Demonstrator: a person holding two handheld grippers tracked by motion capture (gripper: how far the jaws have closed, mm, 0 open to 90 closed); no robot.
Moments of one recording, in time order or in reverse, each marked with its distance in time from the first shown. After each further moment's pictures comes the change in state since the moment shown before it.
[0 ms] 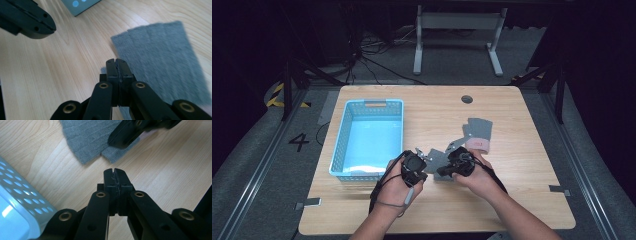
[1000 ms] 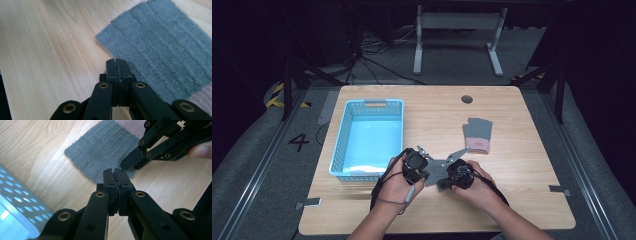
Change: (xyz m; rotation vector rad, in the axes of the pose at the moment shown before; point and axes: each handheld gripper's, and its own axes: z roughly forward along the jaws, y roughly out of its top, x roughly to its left) left arm 0.000 0.007 -0.001 -0.010 -0.015 0.013; right arm 0.022 -0.022 0.007 0.050 -0.016 0.019
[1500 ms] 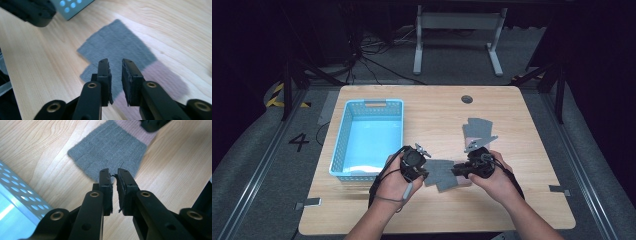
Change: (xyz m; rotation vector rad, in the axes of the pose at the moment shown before) left arm 0.006 0.002 -0.006 -0.001 -0.015 -0.011; right arm -0.027 -0.009 -0.058 -0.136 -0.051 0.118
